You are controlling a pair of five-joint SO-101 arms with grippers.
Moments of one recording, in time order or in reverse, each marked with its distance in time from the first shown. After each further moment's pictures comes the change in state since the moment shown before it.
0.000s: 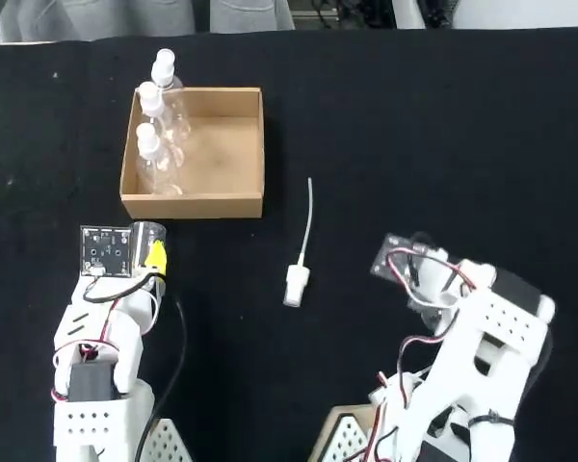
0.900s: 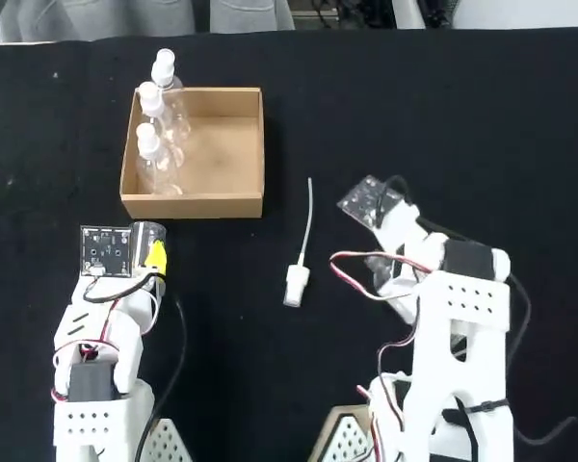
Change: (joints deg) left arm 0.0 0.0 0.0 0.0 0.0; right arm -22.4 0.0 -9.8 10.7 -42.8
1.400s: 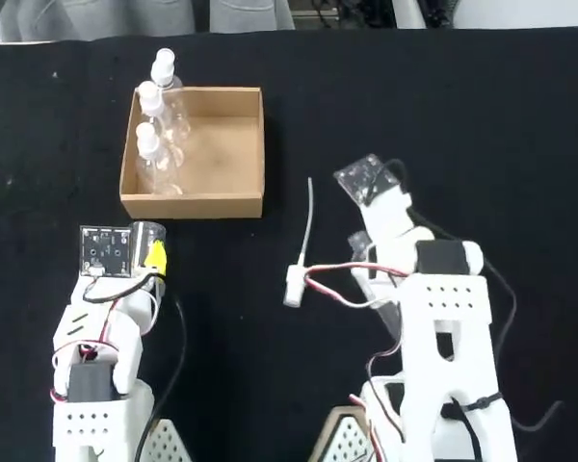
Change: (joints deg) left arm 0.0 0.0 0.0 0.0 0.0; right arm -9.8 0.0 -0.1 -3.8 -23.7
